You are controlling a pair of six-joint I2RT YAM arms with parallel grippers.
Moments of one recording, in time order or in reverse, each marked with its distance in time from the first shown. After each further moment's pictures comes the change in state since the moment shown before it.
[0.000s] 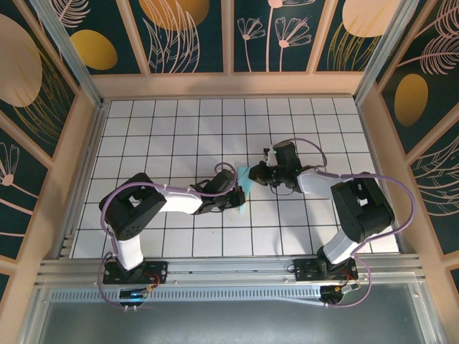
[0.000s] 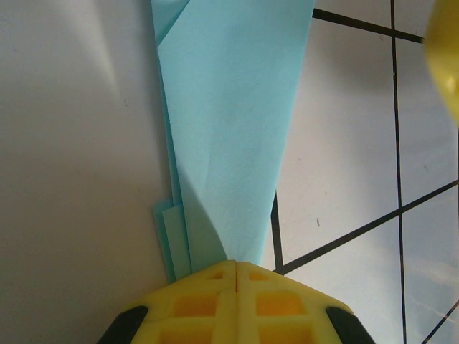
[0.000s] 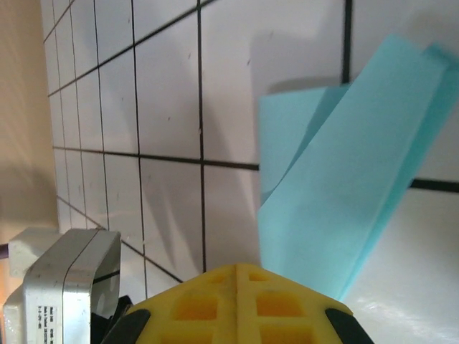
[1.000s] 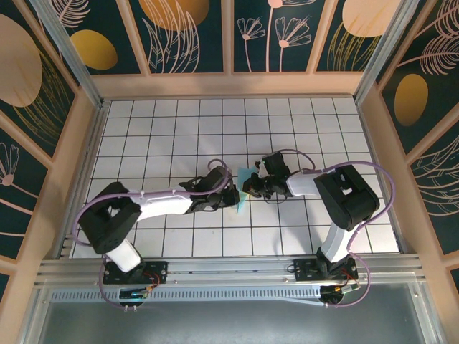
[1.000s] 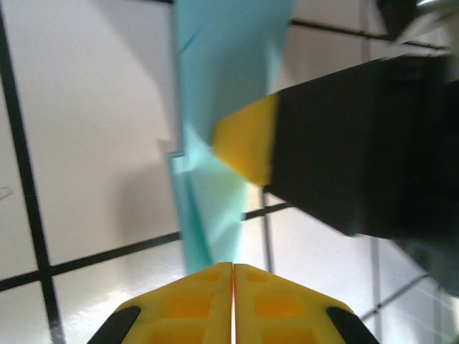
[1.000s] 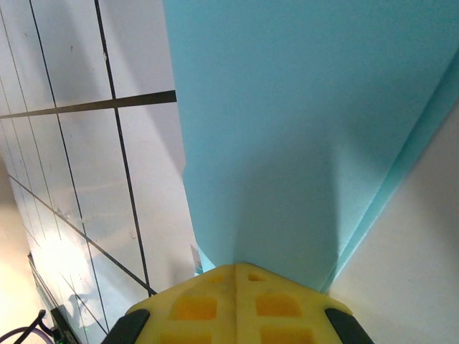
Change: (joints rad) left arm 0.000 -0.216 -0.008 -0.207 -0.012 0.012; right arm 0.073 0.137 -0.022 0.029 0.019 0.035
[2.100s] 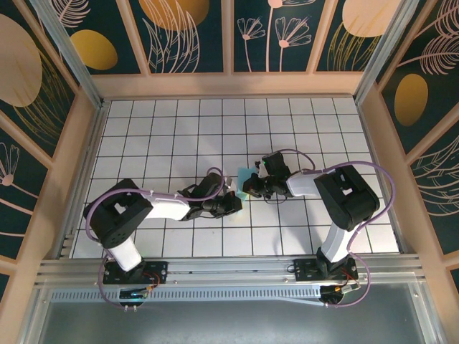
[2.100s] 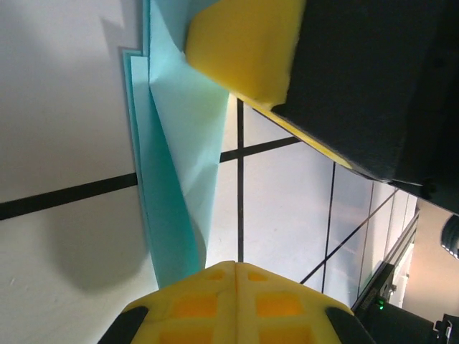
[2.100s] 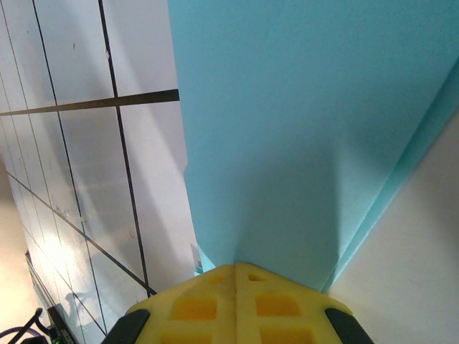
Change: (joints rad) left arm 0.032 0.096 -0.146 0.321 0.250 -0.155; right arm 0.003 -0.002 -0.002 0.003 0.002 -0.012
